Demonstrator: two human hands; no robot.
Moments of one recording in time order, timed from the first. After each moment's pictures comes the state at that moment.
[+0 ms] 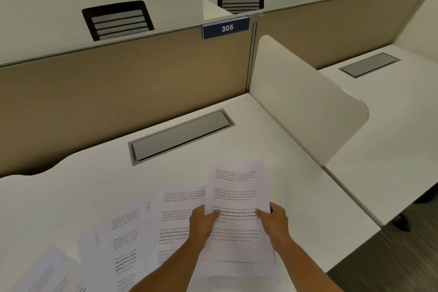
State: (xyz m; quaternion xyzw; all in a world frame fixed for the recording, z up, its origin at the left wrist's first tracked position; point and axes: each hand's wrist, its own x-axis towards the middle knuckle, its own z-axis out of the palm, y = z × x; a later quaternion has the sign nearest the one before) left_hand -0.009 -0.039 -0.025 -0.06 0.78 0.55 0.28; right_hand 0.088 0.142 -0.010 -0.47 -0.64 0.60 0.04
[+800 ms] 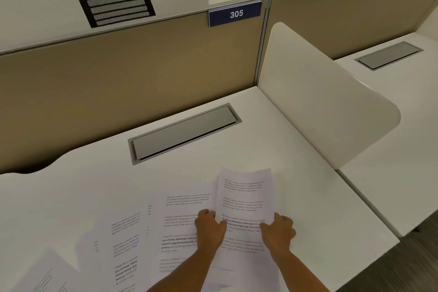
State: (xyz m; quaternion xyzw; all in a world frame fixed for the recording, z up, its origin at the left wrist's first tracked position) left_hand -0.025 -0.020 -0.052 -0.02 0.90 0.34 0.28; right_hand 0.061 0.135 -0.051 -0.53 -0.76 0.37 -0.10
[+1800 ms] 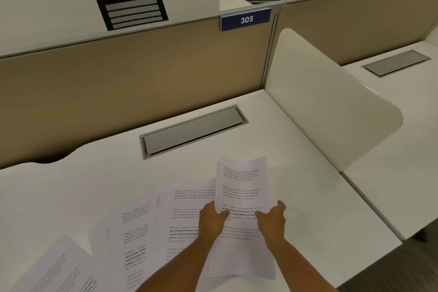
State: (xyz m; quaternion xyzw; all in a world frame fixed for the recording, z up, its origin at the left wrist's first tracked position) left_hand -0.029 -0.035 -0.033 0.00 0.84 0.47 0.27; right_hand 0.043 0.113 -0.017 -0.53 -0.65 0.54 0.00
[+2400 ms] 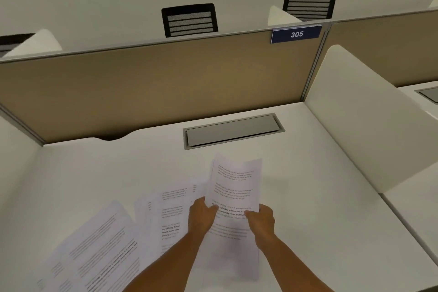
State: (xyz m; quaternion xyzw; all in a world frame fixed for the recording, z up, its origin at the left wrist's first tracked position) left_hand -0.024 -0.151 0.000 -0.11 0.85 0.48 0.18; right_hand 0.030 0.011 0.004 -0.41 -0.66 0.62 -0.06
